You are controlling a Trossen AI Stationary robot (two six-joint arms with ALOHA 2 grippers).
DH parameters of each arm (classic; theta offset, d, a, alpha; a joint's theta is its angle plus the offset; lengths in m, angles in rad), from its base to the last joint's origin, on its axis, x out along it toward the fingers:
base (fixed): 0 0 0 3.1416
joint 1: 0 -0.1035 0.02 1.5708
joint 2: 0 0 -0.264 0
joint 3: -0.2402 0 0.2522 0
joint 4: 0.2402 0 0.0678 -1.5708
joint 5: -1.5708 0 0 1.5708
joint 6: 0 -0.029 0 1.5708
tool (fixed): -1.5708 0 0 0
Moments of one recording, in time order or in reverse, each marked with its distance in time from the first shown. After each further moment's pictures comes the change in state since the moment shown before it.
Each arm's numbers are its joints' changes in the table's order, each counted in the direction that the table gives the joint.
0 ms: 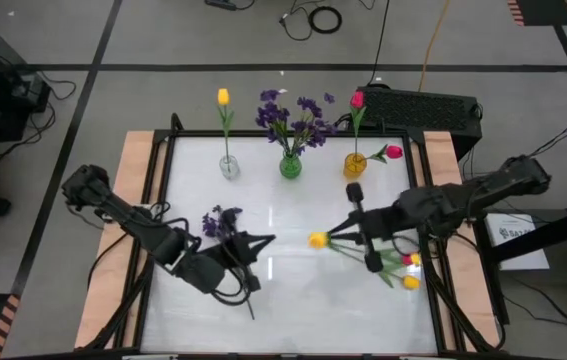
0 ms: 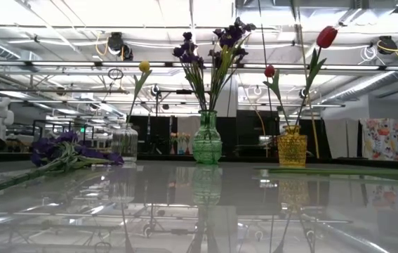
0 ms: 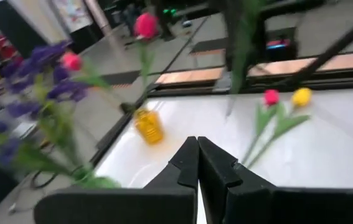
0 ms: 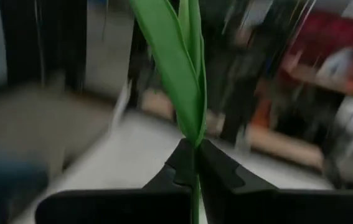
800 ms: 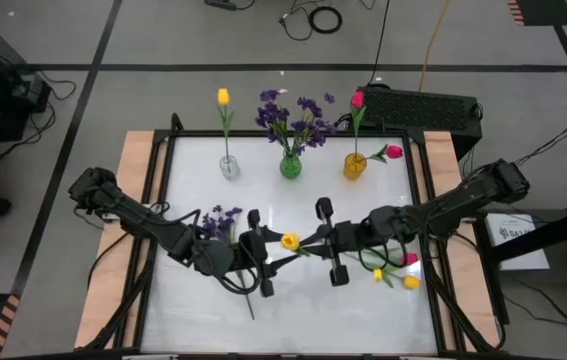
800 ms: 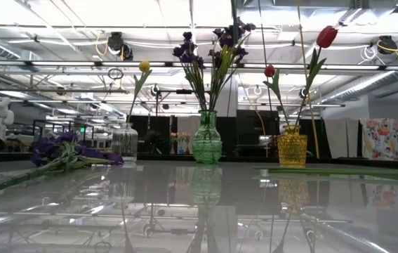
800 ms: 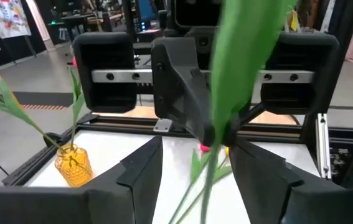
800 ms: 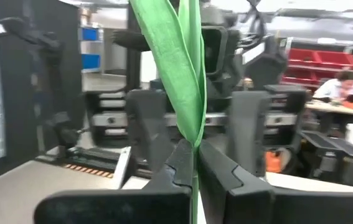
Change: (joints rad) left arm -0.077 0.068 0.000 -0.348 0.288 -0.042; right arm -0.008 0.285 0.059 -0.618 0.024 -0.126
